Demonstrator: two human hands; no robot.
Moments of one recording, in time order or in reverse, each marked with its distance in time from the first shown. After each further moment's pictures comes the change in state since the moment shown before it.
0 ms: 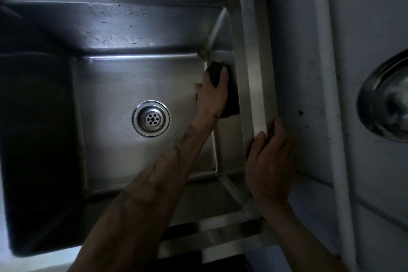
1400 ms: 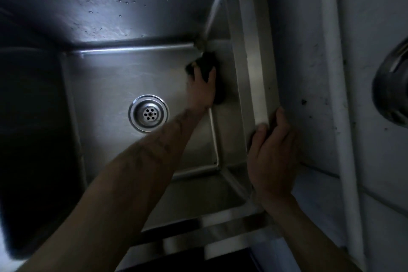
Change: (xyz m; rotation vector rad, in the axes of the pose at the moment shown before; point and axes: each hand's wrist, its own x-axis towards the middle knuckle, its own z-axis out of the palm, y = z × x) left_hand 0.040 -0.040 -0.010 0.294 -0.010 0.025; right_hand -0.001 0.005 0.005 -0.036 0.026 -0.024
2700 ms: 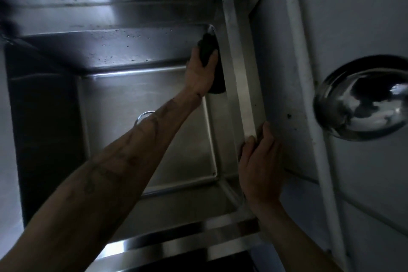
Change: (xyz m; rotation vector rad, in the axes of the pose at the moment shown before) left_hand -0.038 0.114 -0.053 -0.240 -0.043 0.159; right_hand 0.003 -0.001 -0.005 0.047 -0.043 0.007
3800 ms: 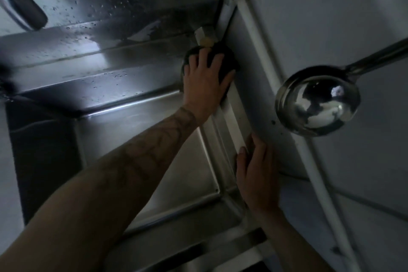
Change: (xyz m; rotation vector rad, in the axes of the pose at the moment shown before) left_hand 0.012 0.020 0.033 1.069 0.108 0.749; right_hand -0.001 0.001 -0.004 0.148 0.017 0.054
